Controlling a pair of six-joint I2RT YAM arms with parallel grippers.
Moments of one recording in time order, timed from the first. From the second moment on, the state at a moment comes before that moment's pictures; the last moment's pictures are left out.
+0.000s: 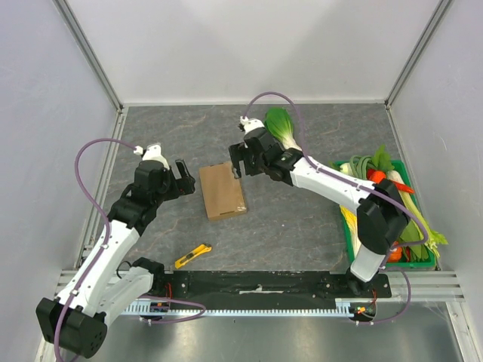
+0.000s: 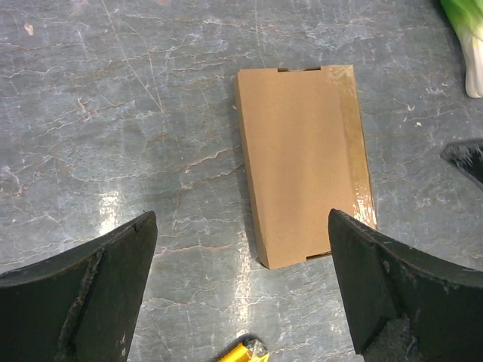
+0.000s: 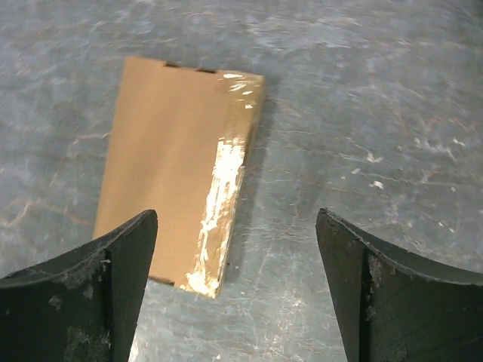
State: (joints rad) left arm -0.32 0.85 0.76 -0.50 -0.14 -0.46; right arm 0.78 1.75 1.39 -0.35 0.18 0.40
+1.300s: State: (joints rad) left arm 0.18 1.16 0.79 -0.55 0.28 -0.52; right arm 1.32 1.99 1.30 -0.07 -0.05 -0.33
